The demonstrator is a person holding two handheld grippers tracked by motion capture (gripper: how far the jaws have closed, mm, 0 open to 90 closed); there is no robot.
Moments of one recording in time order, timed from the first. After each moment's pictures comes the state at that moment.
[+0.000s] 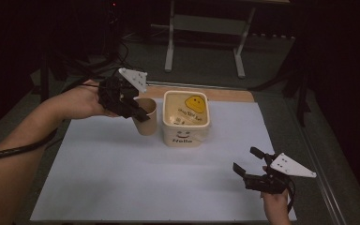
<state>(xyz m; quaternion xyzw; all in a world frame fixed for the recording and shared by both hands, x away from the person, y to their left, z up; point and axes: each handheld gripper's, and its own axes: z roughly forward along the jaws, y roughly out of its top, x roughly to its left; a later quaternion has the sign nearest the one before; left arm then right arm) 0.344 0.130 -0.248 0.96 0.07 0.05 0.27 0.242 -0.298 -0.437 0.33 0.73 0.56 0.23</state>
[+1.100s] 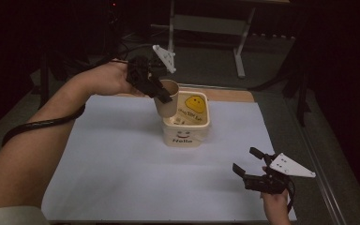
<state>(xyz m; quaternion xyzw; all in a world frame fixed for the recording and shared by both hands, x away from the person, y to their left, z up) 0.385 0.078 -0.219 0.96 0.05 0.06 0.27 0.242 -0.298 -0.438 0.33 0.73 0.55 0.23</state>
